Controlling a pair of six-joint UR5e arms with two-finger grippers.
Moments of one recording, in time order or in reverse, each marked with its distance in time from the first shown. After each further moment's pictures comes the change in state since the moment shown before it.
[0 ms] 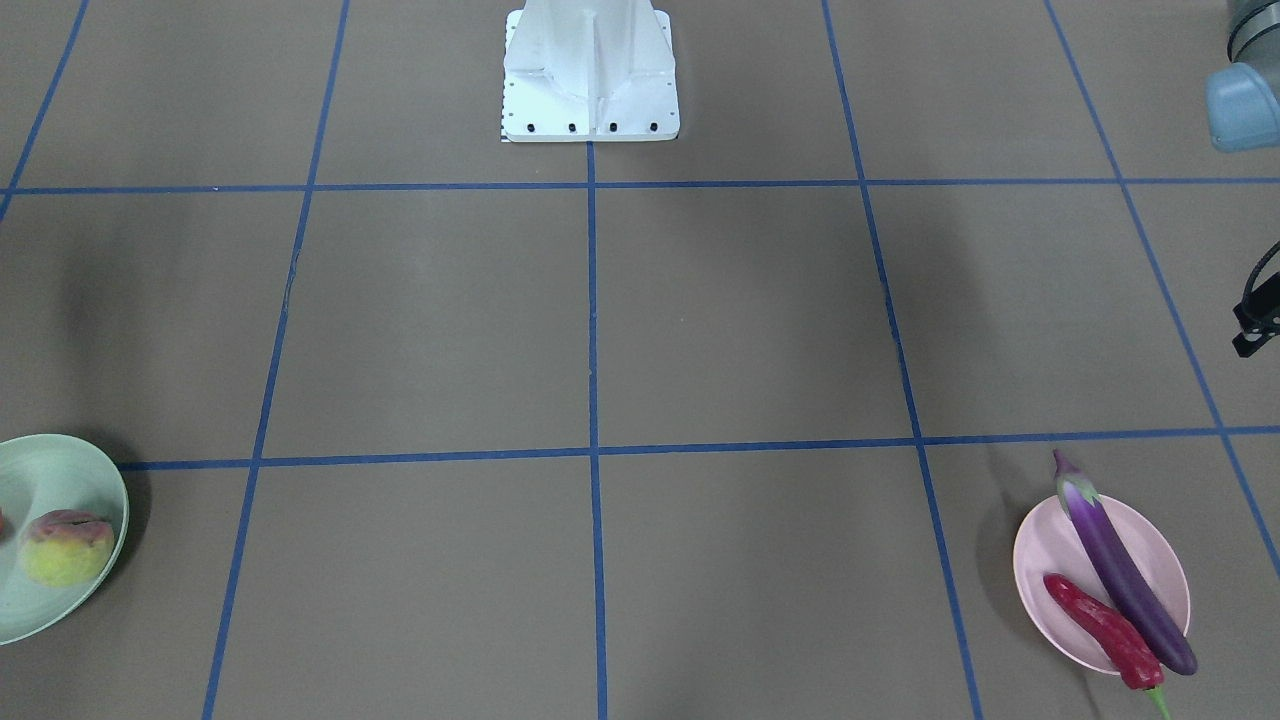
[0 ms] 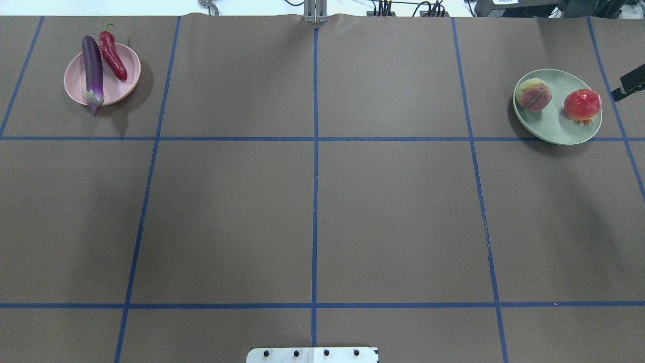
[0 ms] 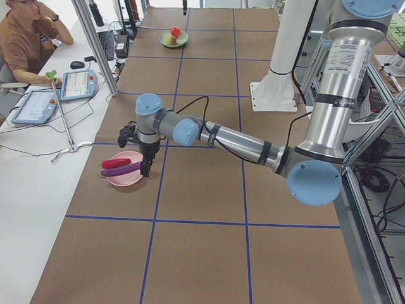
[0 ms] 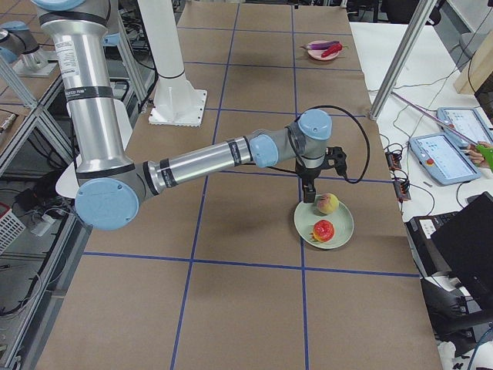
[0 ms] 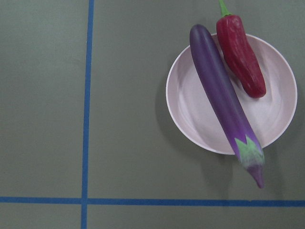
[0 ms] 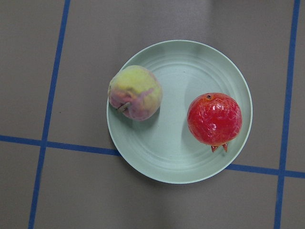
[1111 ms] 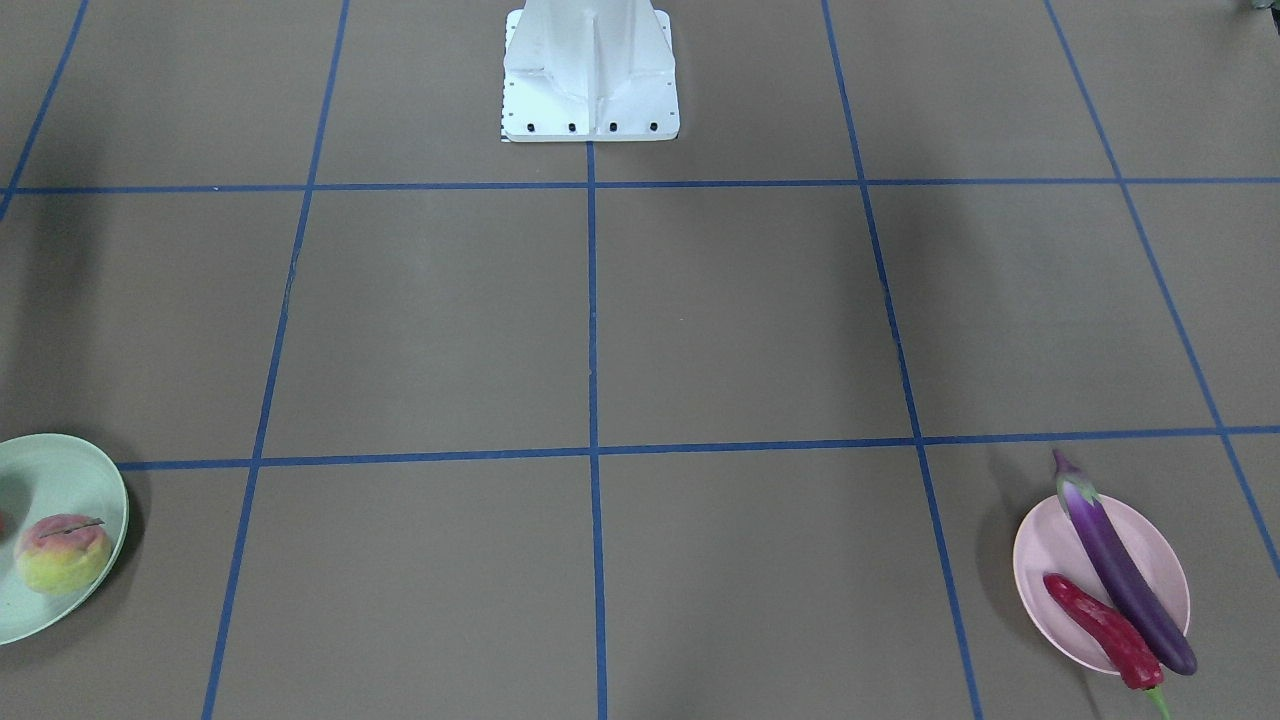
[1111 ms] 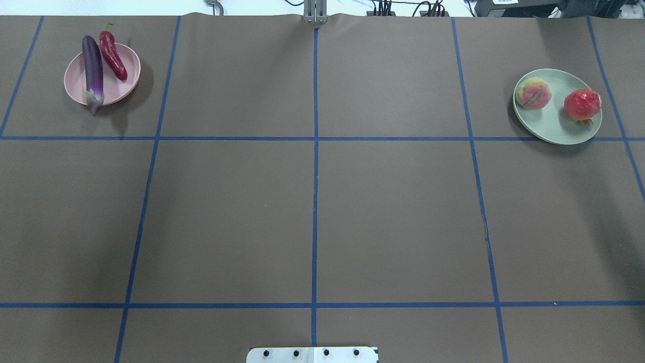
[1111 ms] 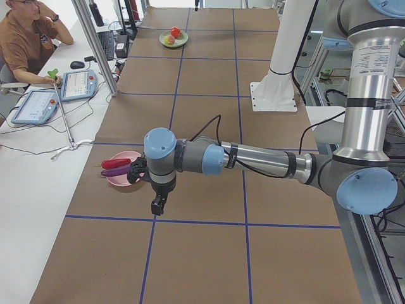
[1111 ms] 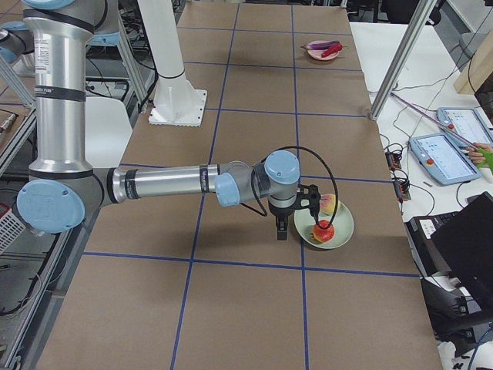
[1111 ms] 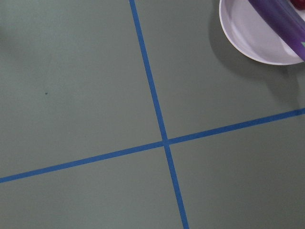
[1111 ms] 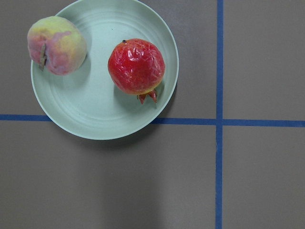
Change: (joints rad) left arm -0.223 0.142 0.044 0.096 -0.181 0.406; right arm 0.063 -0.205 -0.008 0.154 0.014 -0.006
